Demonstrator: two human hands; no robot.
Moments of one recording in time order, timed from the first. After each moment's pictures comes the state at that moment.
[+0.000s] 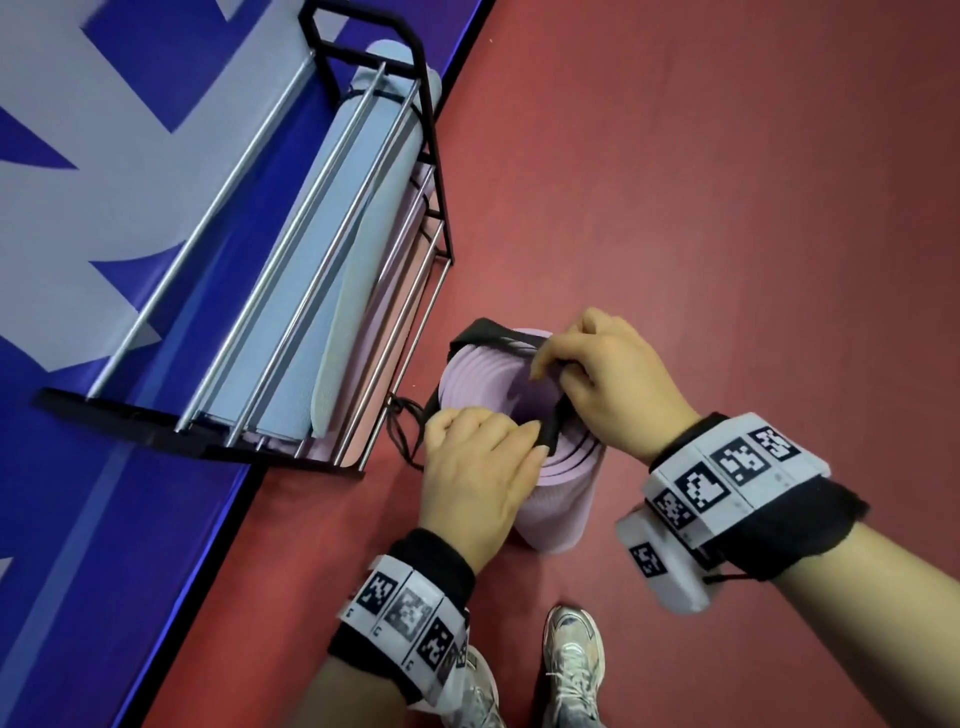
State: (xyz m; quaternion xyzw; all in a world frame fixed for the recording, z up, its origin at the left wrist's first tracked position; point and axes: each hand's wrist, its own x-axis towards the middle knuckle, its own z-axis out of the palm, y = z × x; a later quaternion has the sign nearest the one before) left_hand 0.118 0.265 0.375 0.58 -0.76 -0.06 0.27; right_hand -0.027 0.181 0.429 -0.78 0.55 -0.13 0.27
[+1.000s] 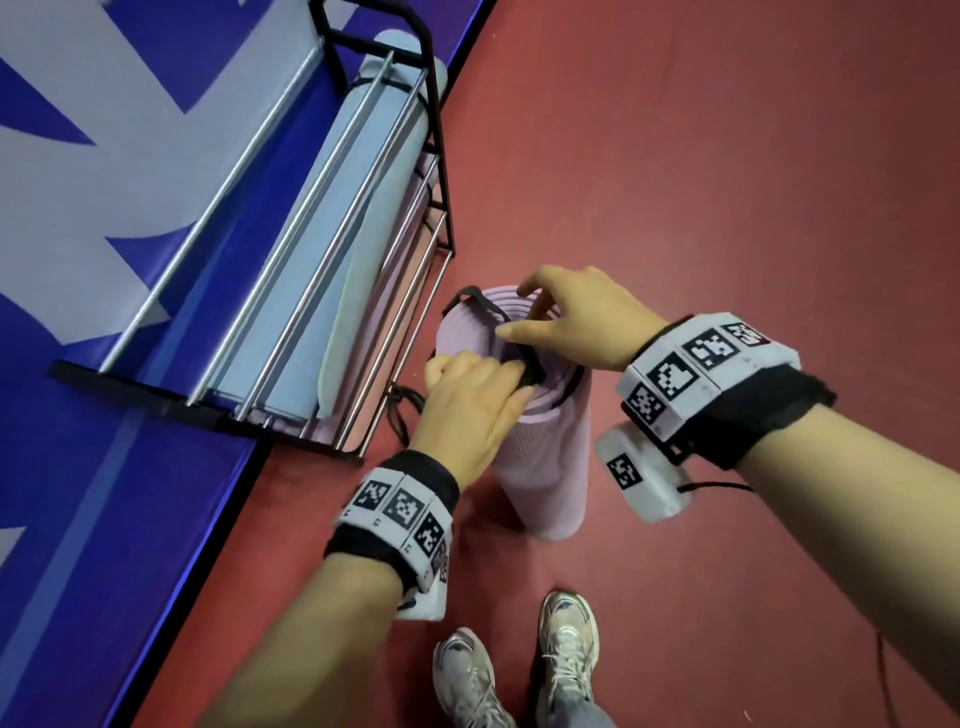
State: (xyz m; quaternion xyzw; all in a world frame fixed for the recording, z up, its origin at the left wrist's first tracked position) left_hand 0.135 0.238 0.378 0.56 -0.79 -0.08 0.24; right_hand -0.006 0.144 0.441 -0.77 0.56 0.01 0.30
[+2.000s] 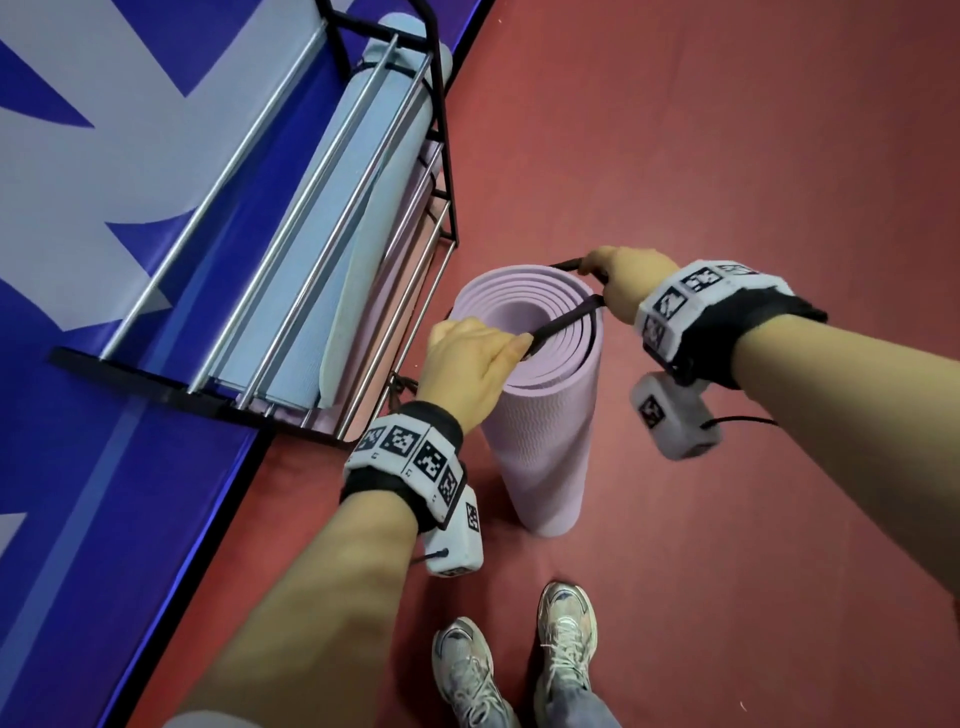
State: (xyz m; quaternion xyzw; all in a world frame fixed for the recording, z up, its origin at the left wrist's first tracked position) left_hand 0.140 0.206 0.373 0.58 -0.73 -0.24 0.27; right_hand -0.037 0.106 0.416 -0.73 0.63 0.14 0.22
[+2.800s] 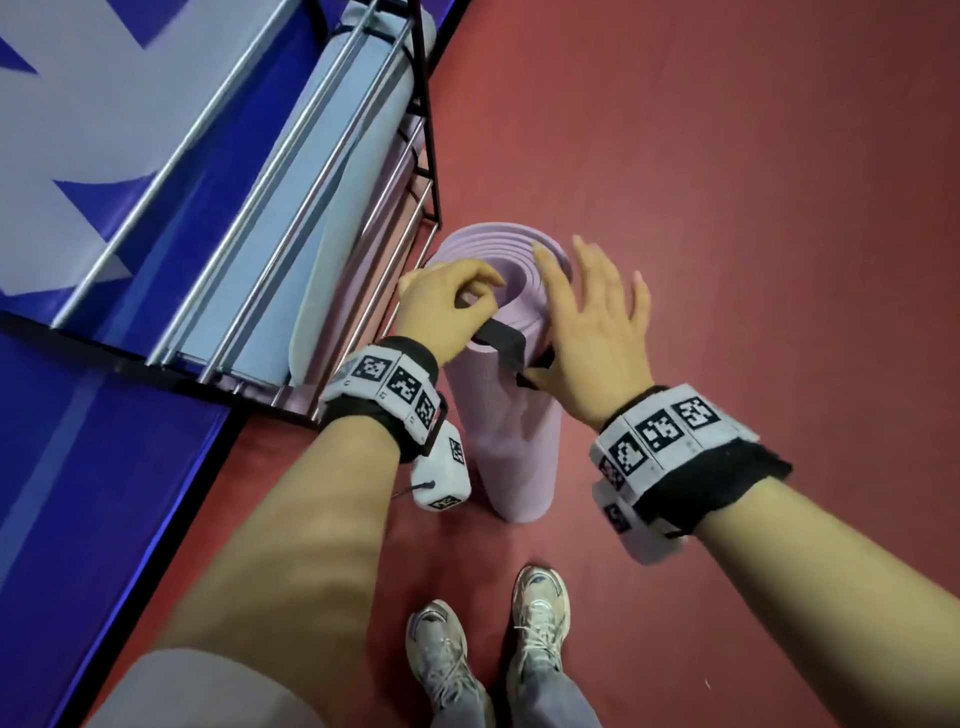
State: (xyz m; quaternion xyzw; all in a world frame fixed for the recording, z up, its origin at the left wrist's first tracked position) left_hand 0.131 0.179 0.383 0.65 -0.63 -0.32 0.28; right_hand -0.025 0.207 0.403 -0.78 0.61 -0.04 0.10
